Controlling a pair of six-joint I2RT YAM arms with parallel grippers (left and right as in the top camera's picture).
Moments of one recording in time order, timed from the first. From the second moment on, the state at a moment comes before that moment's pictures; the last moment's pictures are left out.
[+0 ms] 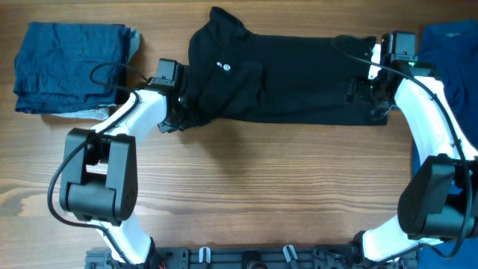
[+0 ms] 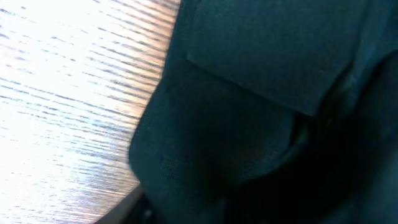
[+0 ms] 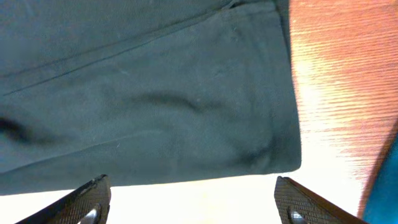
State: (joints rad) left arm -0.19 1.91 1.16 -0.62 0.05 -0.57; right arm -0.09 1.75 1.33 -0.85 0.02 0.03
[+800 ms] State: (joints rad) left arm -0.19 1.91 1.16 -0.64 -0.03 -0.55; right arm -0.16 1.99 1.28 -0.71 0.01 0.11
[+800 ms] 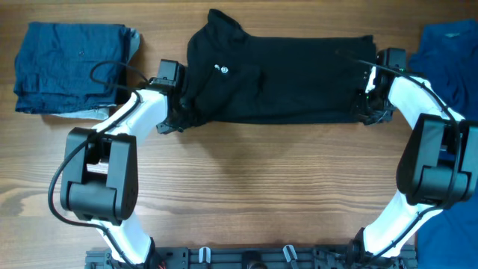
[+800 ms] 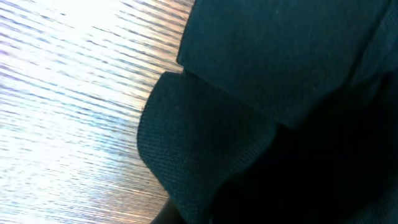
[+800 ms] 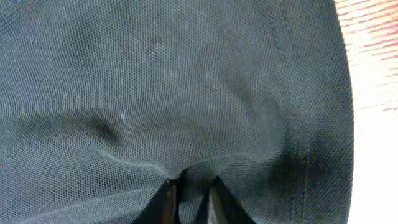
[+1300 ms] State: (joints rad) left arm -0.20 1.94 1.26 -0.68 -0.36 -0.35; right arm -0.16 2.00 1.29 -0.71 0.01 0.11
